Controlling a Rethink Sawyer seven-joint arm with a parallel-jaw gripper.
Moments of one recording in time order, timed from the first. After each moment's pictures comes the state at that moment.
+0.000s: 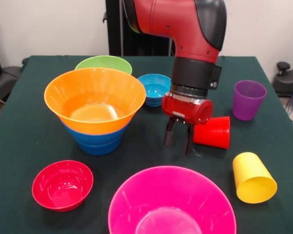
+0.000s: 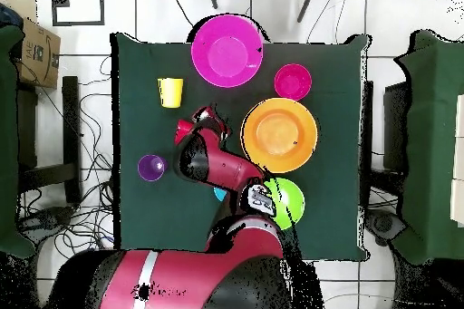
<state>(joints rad) -0.08 -0.37 -0.05 1.72 0.28 -0.32 2.29</state>
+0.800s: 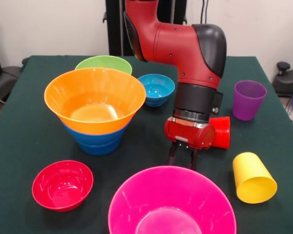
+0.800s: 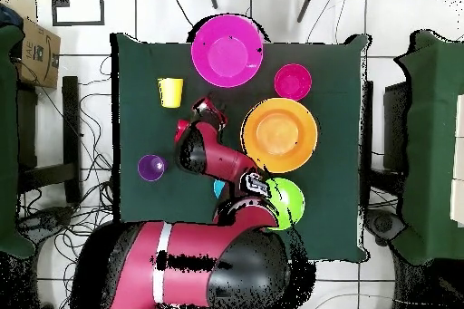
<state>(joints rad) -0.09 -0.24 -0.01 1.61 0.27 -0.48 2.28</state>
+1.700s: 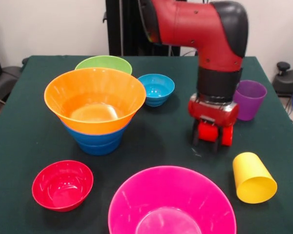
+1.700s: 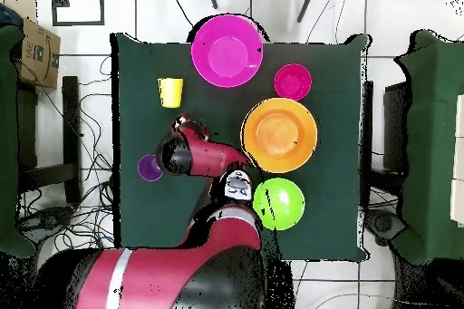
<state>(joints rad) 0.01 -0.35 -0.05 1.61 0.14 0.05 2.29</state>
